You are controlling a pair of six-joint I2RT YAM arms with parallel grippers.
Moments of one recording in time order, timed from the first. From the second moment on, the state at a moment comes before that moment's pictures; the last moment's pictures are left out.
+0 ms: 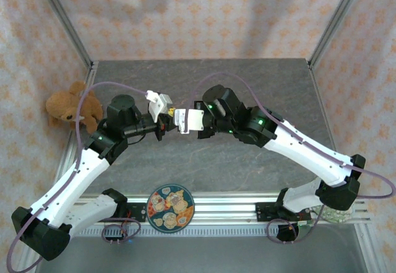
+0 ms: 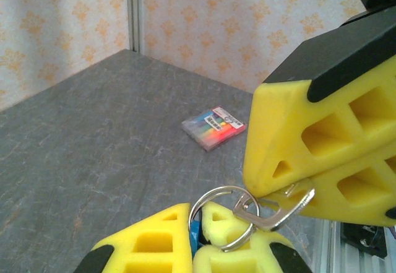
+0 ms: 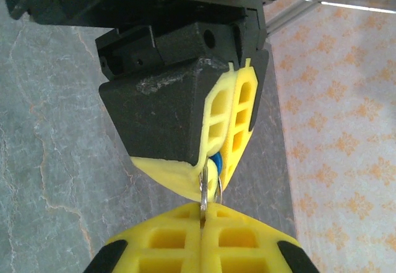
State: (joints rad) left arm -0.44 0.96 0.92 -0.24 0.60 0.04; right arm 1.05 1.39 1.57 -0.77 0.04 -0.81
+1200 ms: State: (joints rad) left arm -0.45 0.84 0.85 -0.14 0.66 0.12; right arm 1.00 1.27 1.46 -0.62 -0.29 -0.67
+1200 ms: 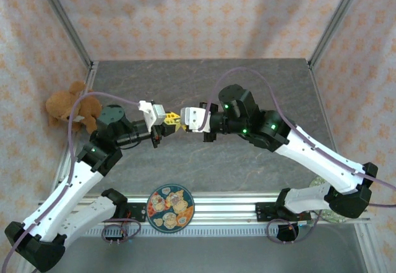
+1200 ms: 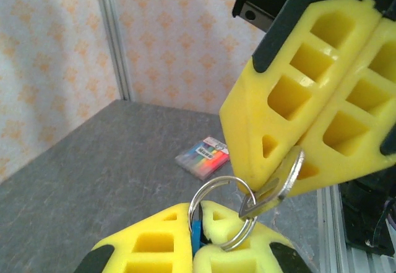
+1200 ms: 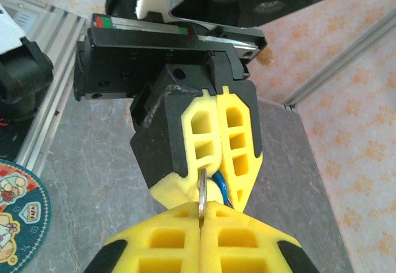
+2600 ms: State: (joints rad) left arm -0.46 0.85 0.85 0.00 0.63 0.13; right arm 1.04 1.14 1.24 -0.27 -0.10 -0.30
